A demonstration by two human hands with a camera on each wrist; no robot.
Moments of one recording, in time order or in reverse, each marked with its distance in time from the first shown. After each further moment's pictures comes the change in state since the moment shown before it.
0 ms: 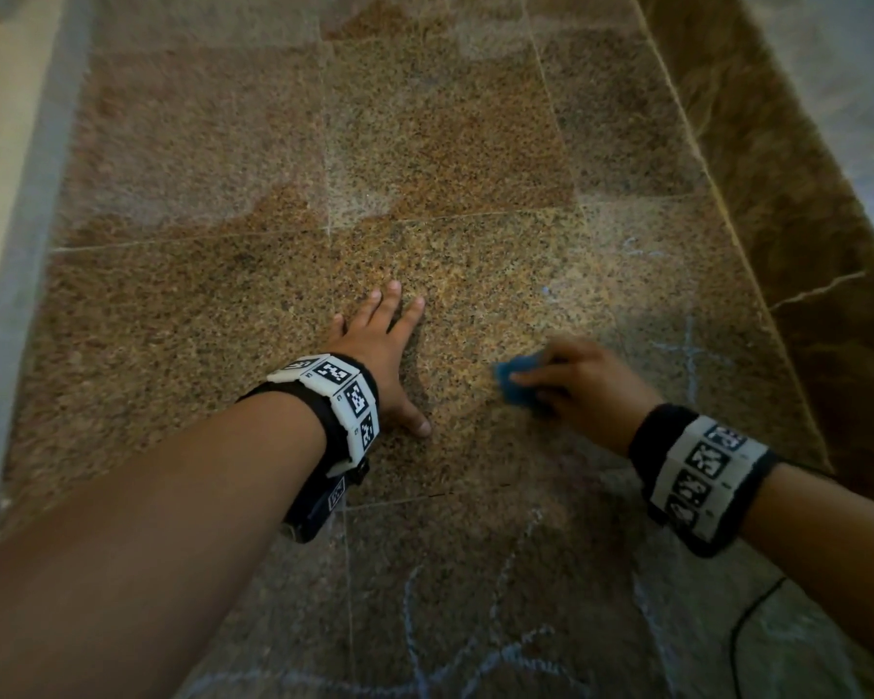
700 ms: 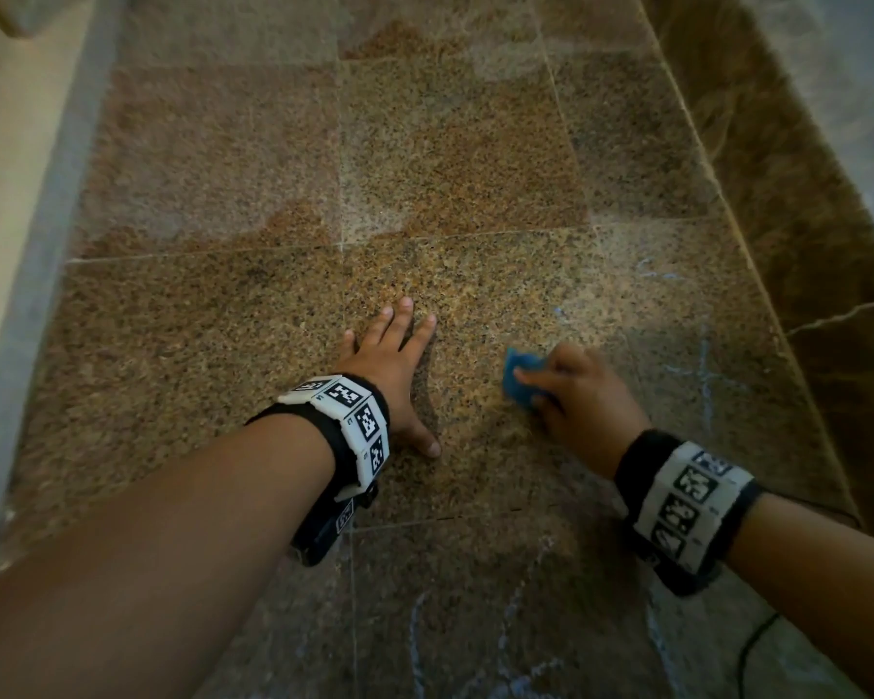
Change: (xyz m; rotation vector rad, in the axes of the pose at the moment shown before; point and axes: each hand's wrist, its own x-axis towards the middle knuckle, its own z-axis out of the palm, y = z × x) left_hand -0.003 0.001 -0.001 -0.017 -0.006 0.009; right_hand 0.013 -0.016 0.010 -0.054 0.093 0.171
